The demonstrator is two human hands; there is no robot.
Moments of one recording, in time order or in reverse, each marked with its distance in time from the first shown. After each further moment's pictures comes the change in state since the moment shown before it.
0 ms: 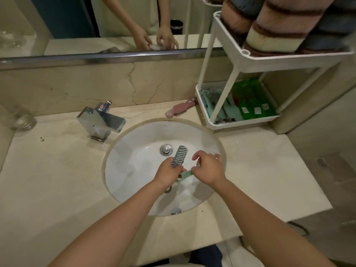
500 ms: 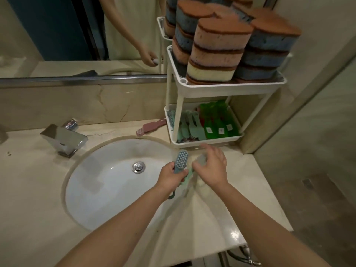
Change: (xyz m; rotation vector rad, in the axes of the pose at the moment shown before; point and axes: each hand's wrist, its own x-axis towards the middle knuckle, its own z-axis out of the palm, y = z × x) left_hand 0.001 0.084 0.119 -0.180 0.059 0.017; right_hand 0.015 0.089 -0.111 0.142 0.343 -0.063
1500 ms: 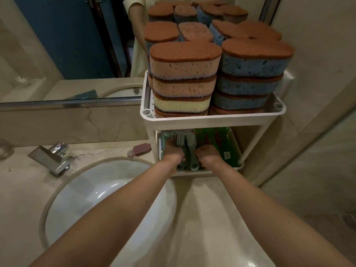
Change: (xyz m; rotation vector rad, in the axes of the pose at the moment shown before) left_hand 0.122 0.127 0.063 0.043 0.290 -0.041; right_hand 0.173 0.016 -0.021 0.358 -0.388 0.276
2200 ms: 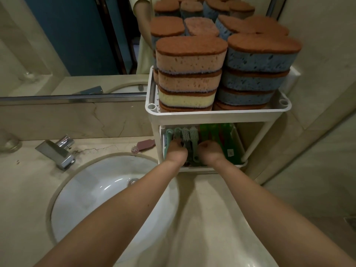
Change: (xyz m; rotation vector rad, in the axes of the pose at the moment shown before) left_hand -0.010 -0.013 0.000 0.084 0.022 0.144; right_hand -0.004 0.000 0.003 -0.066 0.029 -0.081
